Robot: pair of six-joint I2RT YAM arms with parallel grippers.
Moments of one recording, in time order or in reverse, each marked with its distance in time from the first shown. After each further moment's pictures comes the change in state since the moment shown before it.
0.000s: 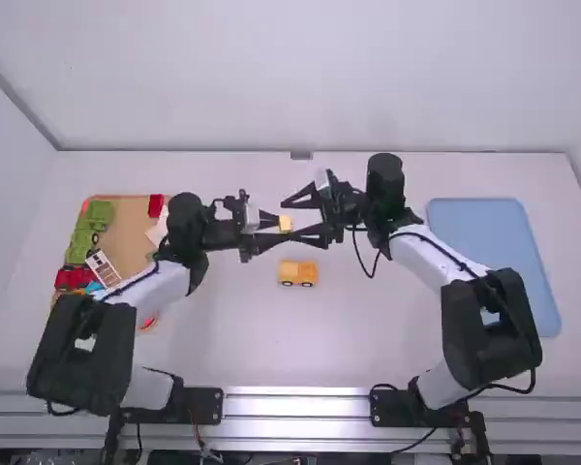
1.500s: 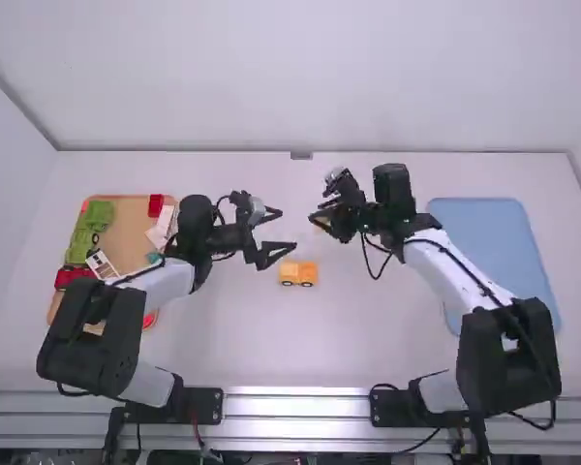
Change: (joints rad) left arm -0.005 0.063 0.000 -0.185 -0.175 -0.071; right arm -0.017 -0.154 0.006 -0.674 0.829 -0.051
